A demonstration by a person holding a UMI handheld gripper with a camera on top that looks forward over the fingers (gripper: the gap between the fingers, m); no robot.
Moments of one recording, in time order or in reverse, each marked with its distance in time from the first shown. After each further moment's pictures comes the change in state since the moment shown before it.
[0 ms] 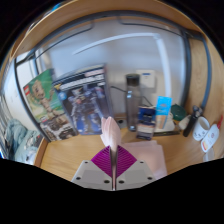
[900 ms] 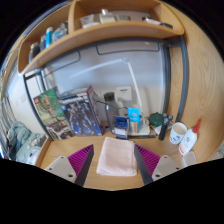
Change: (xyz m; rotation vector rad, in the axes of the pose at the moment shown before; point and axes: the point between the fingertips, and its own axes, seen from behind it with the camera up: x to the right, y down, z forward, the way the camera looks) arm 0.090 -0.017 -0.132 0.091 -0.022 -0.007
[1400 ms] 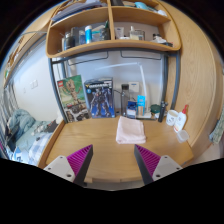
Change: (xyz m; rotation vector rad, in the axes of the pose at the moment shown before) arm -0.103 0.110 -0.161 0.004 0.044 -0.072
